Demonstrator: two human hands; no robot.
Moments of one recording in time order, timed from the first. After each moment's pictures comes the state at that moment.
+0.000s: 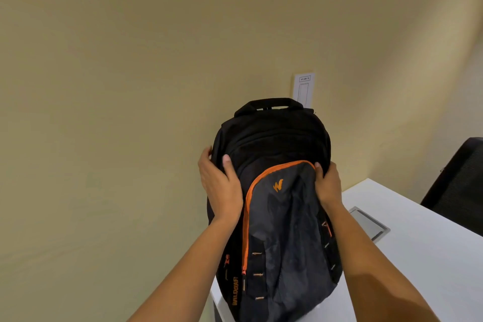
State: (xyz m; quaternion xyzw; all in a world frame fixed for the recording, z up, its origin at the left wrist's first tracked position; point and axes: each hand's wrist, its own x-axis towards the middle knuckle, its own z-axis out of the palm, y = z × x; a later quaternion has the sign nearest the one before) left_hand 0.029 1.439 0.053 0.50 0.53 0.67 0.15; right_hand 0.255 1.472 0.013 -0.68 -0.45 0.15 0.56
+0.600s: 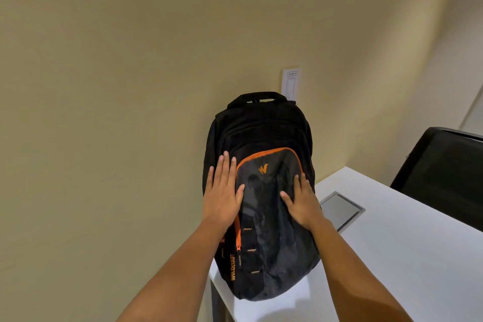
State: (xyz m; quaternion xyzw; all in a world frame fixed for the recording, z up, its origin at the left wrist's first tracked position) left_hand -0.006 1.424 -0.004 0.79 0.56 0.24 -0.12; right_hand 0.218 1.405 -0.036 -0.76 -0.61 0.08 0.21
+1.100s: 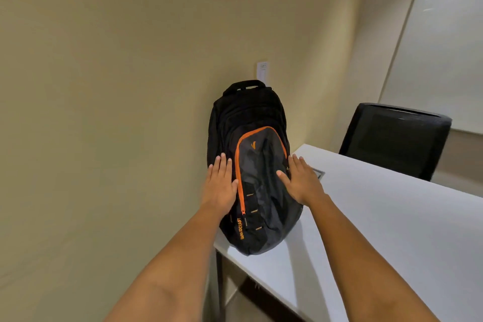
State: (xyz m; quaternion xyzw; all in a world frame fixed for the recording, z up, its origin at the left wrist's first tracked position) left_hand -0.071 1.365 0.008 0.88 0.45 0.15 -0.03; right_hand 0.141 1.285 0.009 -0.82 -0.55 -0.02 0.17
